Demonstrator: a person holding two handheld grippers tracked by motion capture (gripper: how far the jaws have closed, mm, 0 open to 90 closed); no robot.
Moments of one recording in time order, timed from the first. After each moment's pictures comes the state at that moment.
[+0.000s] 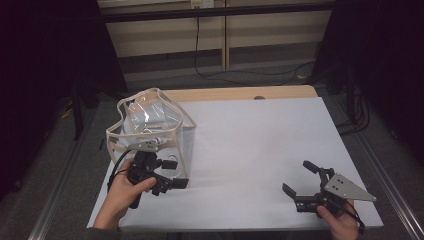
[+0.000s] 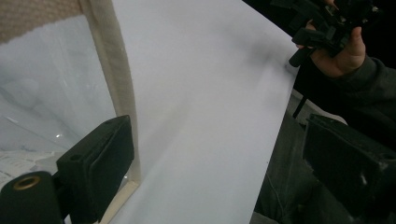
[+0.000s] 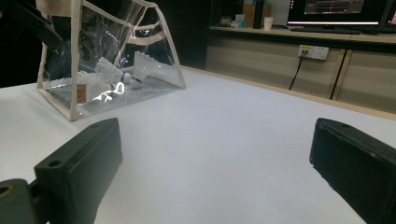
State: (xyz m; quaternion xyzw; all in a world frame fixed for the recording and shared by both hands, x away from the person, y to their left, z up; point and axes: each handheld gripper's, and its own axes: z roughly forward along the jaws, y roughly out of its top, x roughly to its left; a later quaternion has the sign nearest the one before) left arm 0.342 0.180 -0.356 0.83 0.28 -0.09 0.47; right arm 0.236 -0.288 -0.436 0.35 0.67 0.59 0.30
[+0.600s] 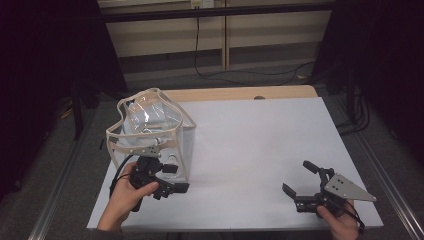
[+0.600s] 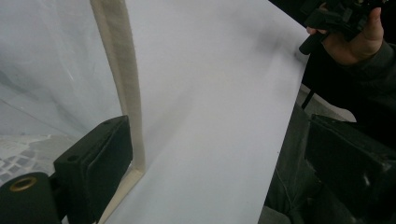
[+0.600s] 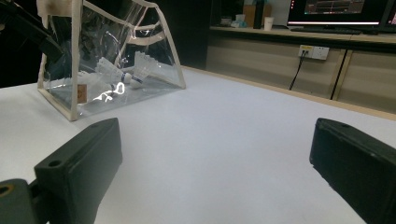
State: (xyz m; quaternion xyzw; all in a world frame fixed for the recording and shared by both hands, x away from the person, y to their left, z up) left arm 0.339 0.180 -0.372 0.84 0.28 -0.09 0.45; right arm 0.236 -0.288 -0.436 0.35 0.67 0.59 0.30
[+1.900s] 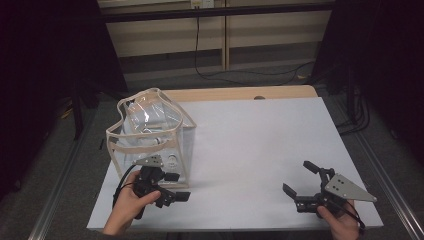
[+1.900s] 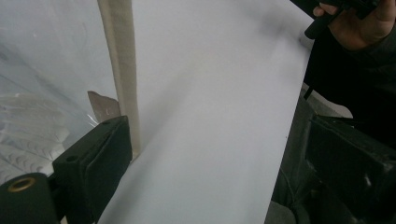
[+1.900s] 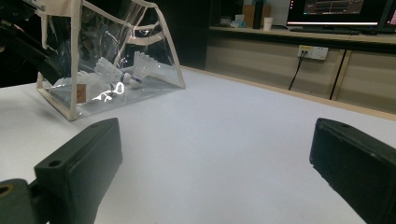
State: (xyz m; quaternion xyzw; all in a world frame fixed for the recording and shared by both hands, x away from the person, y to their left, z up) left arm 0.331 0.182 -0.402 0.84 0.28 -0.10 0.45; right arm 0.236 -0.288 -0.436 0.35 0.67 0.59 0.30
